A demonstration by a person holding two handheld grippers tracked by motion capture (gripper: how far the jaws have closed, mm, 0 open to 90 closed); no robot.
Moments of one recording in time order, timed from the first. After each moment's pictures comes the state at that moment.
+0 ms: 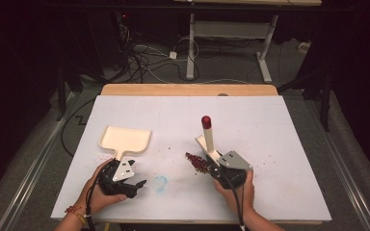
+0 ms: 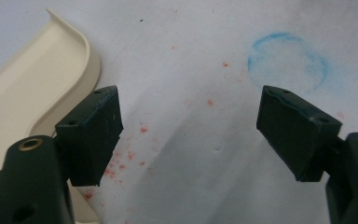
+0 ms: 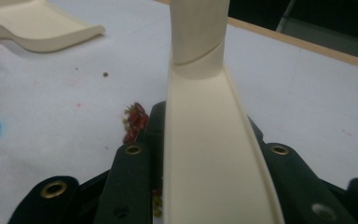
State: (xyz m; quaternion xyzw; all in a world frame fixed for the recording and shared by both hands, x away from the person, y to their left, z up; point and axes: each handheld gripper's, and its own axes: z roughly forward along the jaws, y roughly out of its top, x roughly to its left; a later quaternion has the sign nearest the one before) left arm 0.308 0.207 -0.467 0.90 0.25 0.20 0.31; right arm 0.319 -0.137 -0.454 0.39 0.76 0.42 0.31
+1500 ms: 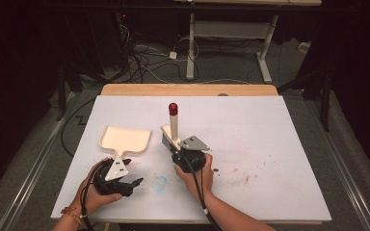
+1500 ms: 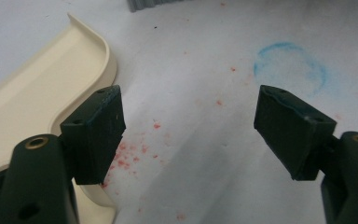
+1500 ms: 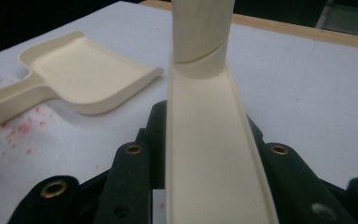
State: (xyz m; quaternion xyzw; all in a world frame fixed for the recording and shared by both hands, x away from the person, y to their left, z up) left arm 0.306 0.219 -0.462 0.88 0.26 0.20 0.33; right arm 0.362 -0.041 -0.457 0.41 0.75 0.45 0.25
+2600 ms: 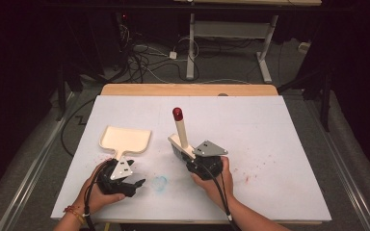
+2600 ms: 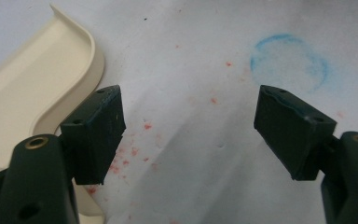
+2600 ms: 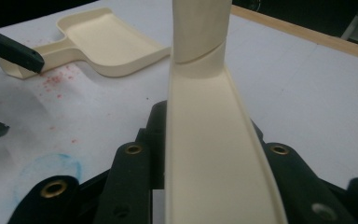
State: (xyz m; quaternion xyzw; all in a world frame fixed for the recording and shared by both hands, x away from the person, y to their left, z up) left arm 0.309 0.212 -0.466 0.89 0.26 0.19 0.31; right arm 0.342 -0.085 -0.441 0.34 0.80 0.44 0.23
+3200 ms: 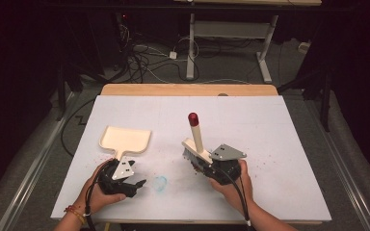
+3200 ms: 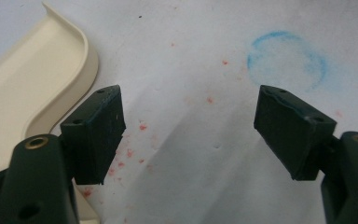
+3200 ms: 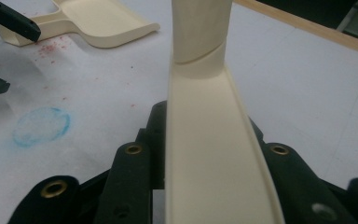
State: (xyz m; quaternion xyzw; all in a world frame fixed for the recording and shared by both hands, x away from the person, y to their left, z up) left arm 0.310 0.209 -0.466 0.90 0.26 0.19 0.31; right arm 0.327 -0.129 -0.430 0.33 0.81 0.42 0.23
